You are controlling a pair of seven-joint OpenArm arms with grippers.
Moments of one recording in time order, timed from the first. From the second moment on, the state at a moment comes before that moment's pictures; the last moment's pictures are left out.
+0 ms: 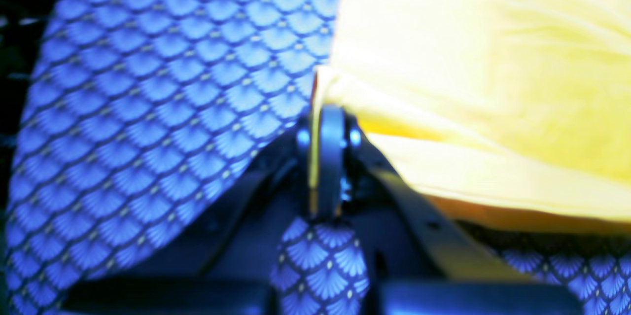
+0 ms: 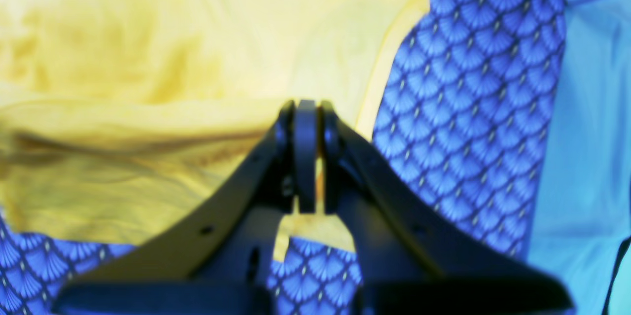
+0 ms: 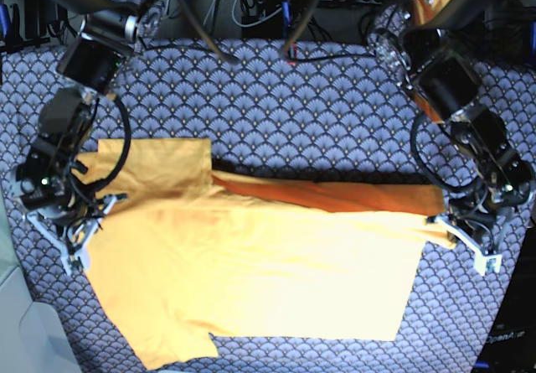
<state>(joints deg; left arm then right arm) -25.3 -2.0 -40.7 80.6 5.0 -36.6 54.3 18.1 2.0 27.0 94.0 -7.9 39.9 -63.4</state>
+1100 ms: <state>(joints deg) -24.1 -2.0 -34.6 75.3 5.3 -36.2 48.2 22.5 4.0 24.7 83.2 -7.5 39.9 -60.8</state>
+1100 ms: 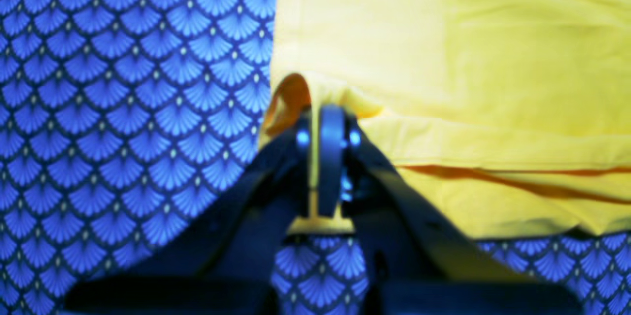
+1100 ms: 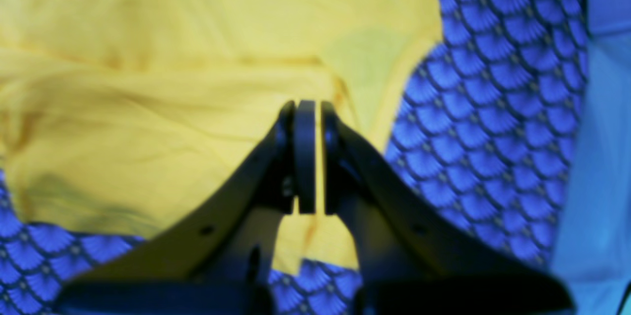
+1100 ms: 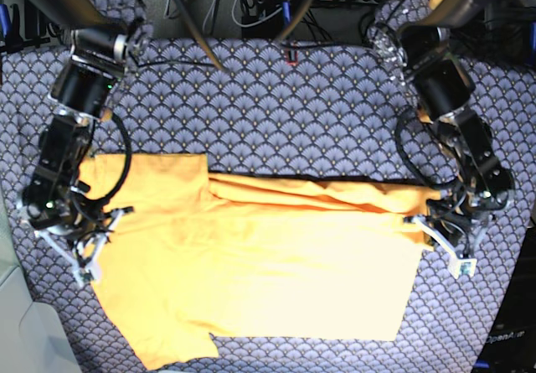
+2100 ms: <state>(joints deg) -22.9 -2.2 -34.6 75.3 5.4 -36.2 48.4 25.9 6.6 30.1 64.9 -7.9 39.9 -52.0</state>
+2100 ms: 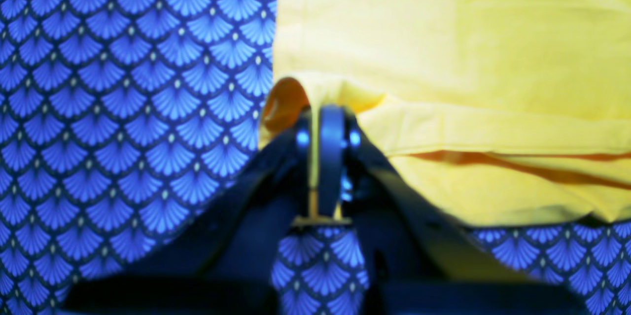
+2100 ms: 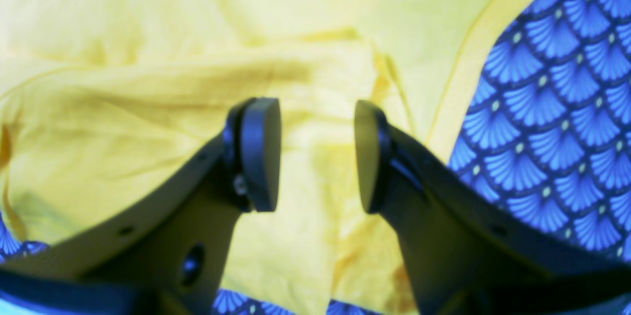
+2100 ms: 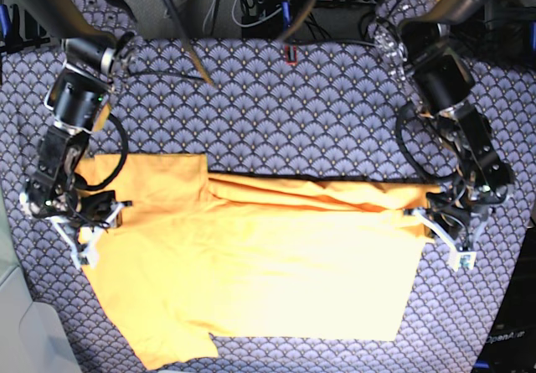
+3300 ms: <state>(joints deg) -21.6 -2.4 -34.7 75.5 5.4 -36.2 48.3 21.9 5.0 32.8 64.9 -8.0 39.9 -49.2</state>
